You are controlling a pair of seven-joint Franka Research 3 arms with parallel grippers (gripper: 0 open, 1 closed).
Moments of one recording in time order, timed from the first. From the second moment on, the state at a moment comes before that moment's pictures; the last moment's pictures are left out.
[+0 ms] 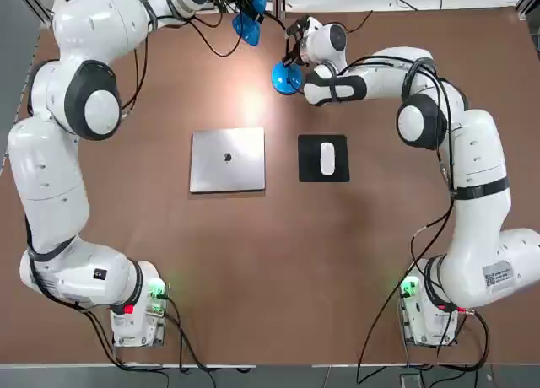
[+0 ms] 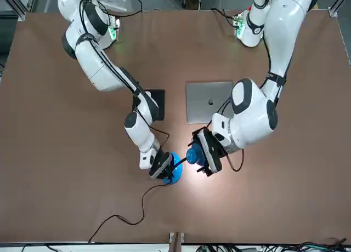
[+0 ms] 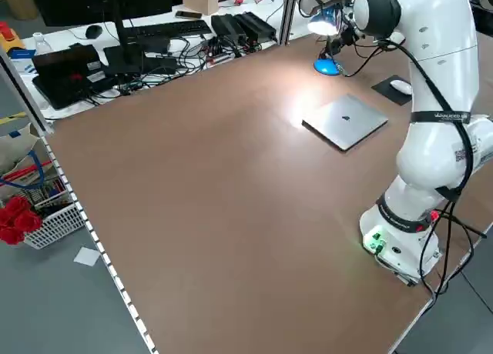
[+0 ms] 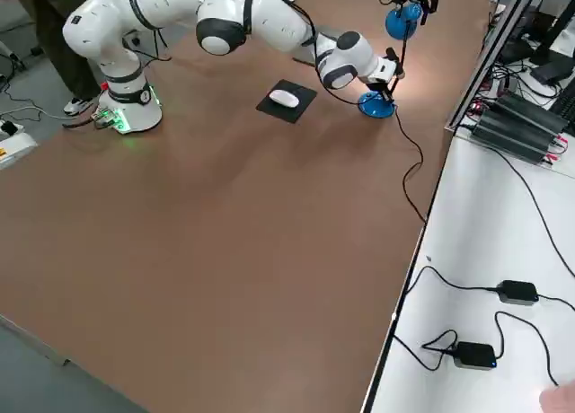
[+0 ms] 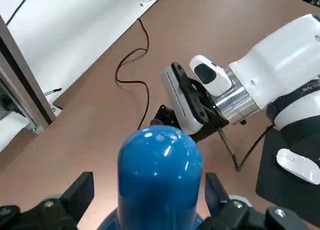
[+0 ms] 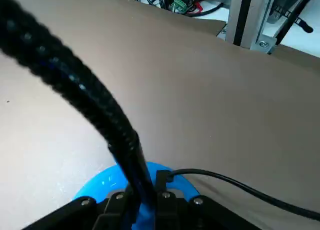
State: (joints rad) left arm -0.17 0.68 -0.41 -1.33 -0.47 2.40 0.92; right arm 0.27 1.15 0.40 -1.23 -0.34 3.01 0.00
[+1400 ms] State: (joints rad) left arm -0.19 0.69 -0.41 -1.31 -0.47 2.40 0.90; right arm 0.27 1.15 0.40 -1.23 -0.34 3.01 0.00
